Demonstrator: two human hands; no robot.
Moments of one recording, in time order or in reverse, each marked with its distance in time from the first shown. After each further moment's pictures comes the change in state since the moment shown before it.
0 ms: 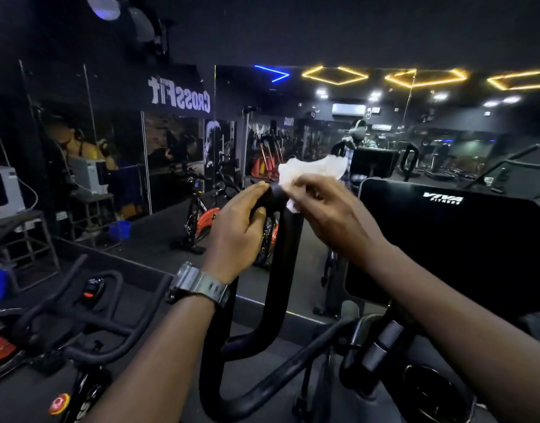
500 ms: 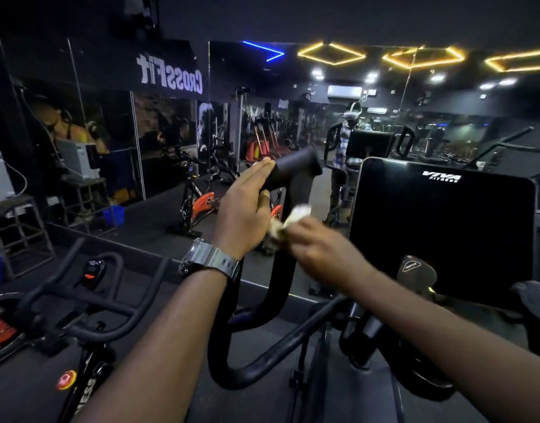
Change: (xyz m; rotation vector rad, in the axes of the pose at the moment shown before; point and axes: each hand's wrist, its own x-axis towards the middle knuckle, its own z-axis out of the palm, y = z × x) left_hand -0.006 -0.005 0.000 0.066 -0.017 0.030; right_hand -0.054 -0.058 0.023 0.055 -0.175 -0.177
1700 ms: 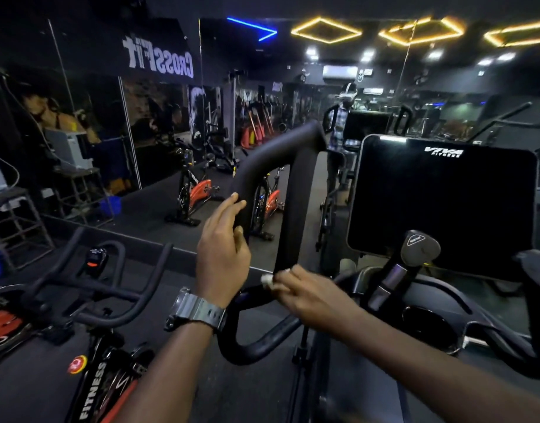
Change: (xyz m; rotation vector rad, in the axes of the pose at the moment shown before) left_hand -0.090 -0.039 -0.003 0.037 0.099 -0.135; right_hand -0.045 -0.087 0.030 0.108 -0.276 0.043
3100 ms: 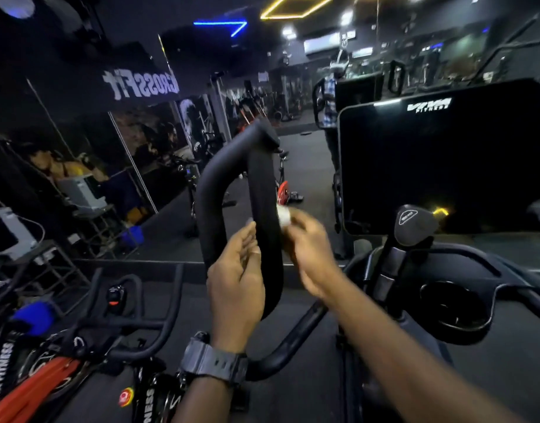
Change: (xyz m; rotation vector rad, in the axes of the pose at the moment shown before) left_hand -0.017 0.056 0.030 -0.309 -0.156 -0.261; right_hand 0.043 0.045 0.000 1.736 0.745 0.974
